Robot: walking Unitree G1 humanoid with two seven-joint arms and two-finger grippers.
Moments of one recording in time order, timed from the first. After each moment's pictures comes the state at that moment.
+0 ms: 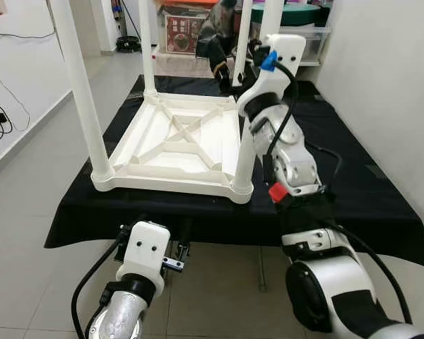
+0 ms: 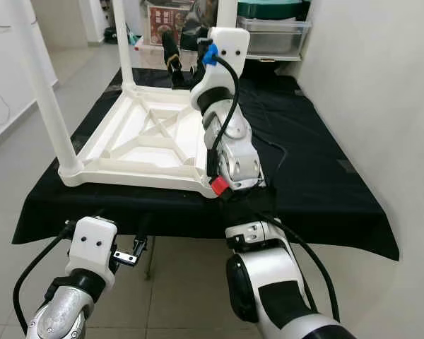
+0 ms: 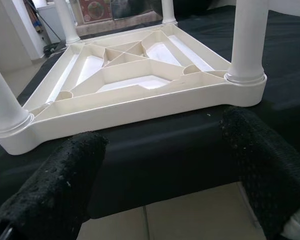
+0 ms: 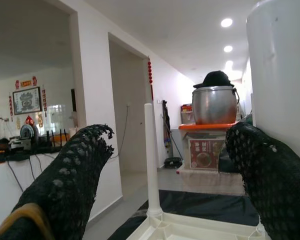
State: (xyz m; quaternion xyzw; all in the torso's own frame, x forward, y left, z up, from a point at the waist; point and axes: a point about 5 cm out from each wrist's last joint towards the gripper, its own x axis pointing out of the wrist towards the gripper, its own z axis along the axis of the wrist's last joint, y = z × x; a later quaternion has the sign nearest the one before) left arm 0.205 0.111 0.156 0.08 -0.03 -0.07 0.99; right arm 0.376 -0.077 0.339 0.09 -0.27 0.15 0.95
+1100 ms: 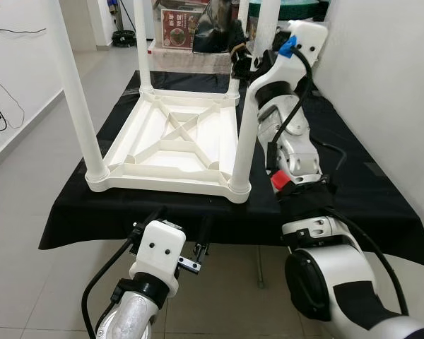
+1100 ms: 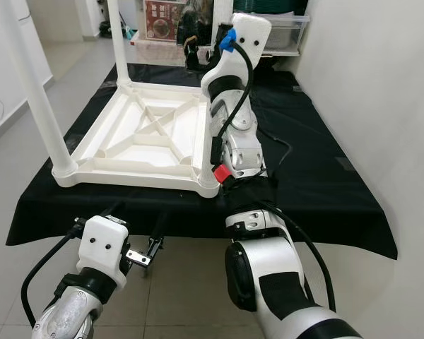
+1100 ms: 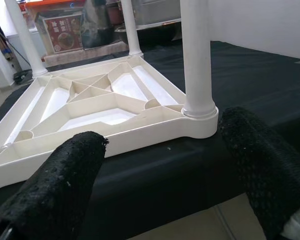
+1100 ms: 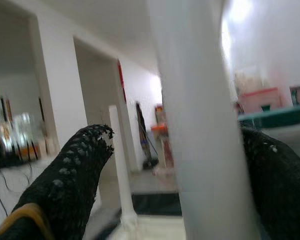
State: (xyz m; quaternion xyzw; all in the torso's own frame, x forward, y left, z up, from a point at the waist) left arm 0.198 0.091 0.173 0.07 -0.09 -0.12 0.99; right arm 0.390 -0.083 0.331 0.10 -0.26 0.10 0.96
